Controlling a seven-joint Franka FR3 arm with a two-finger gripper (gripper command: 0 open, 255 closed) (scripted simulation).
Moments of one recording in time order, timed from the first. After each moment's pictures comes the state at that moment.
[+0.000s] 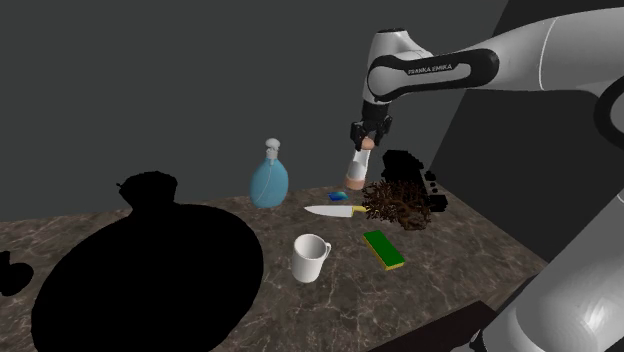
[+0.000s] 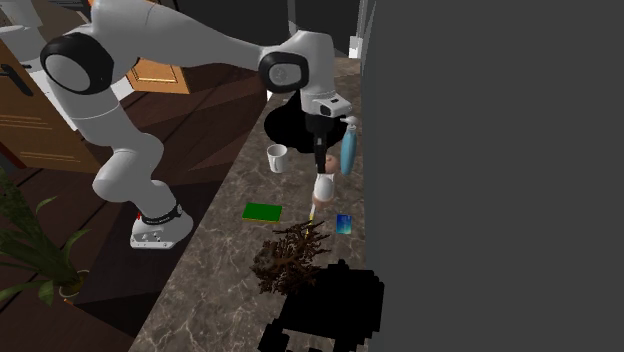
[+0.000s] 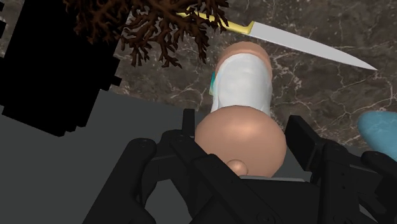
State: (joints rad) arm -0.16 0.00 0.04 -1.88 -0.21 1.94 0.17
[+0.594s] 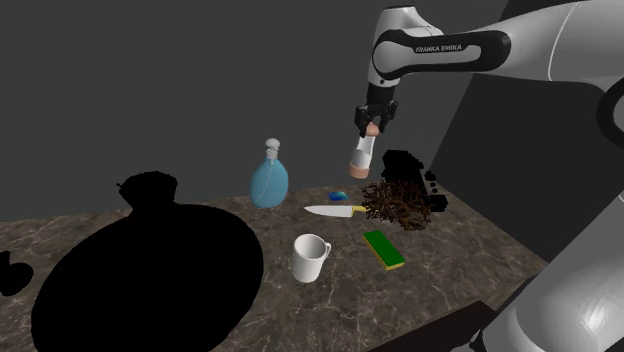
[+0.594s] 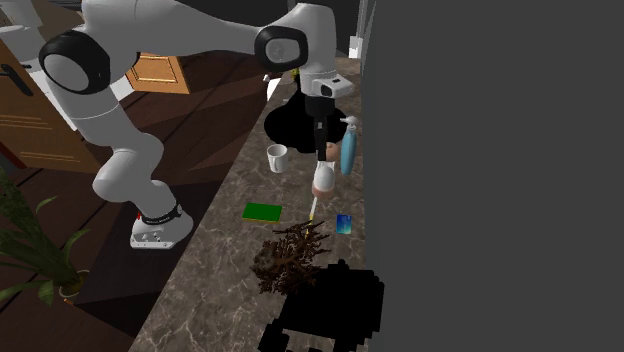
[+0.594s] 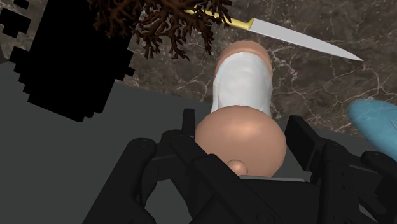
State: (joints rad) arm -0.16 0.00 0.04 -1.76 -0.20 1.82 0.14
